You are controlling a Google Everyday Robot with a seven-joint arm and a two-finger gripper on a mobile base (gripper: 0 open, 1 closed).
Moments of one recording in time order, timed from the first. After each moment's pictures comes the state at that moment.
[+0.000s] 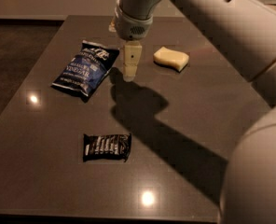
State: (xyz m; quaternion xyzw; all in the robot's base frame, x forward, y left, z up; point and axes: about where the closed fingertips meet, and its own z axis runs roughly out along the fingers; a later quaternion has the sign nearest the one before) arm 0.639 0.036 0.921 -0.79 0.58 0.00 0.20
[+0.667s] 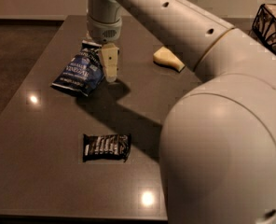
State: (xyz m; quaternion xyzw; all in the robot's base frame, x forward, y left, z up) arm 0.666 0.102 0.890 -0.84 0.53 -0.02 0.15
